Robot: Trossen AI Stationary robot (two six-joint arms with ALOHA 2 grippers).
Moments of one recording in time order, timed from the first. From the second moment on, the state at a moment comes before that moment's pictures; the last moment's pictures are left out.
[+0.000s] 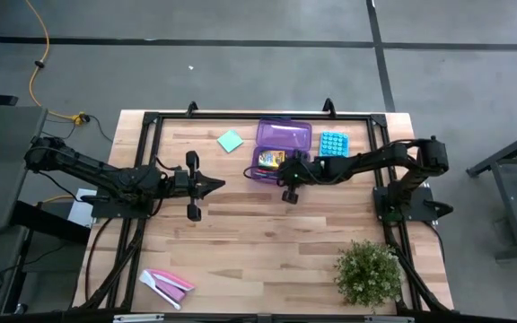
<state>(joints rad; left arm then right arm) -0.13 0.89 0.43 0.51 -0.36 0.11 -0.10 1.65 0.89 -0.12 0.22 -0.01</state>
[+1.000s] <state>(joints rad) -0.13 0.89 0.43 0.51 -0.36 0.11 -0.15 1.71 0.91 -0.14 0.23 0.04</state>
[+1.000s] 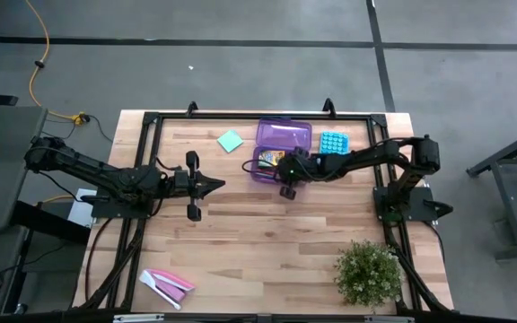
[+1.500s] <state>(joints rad) -0.13 0.89 0.43 0.47 -0.38 0.11 0.05 1.44 0.58 0.75 0.23 -0.04</state>
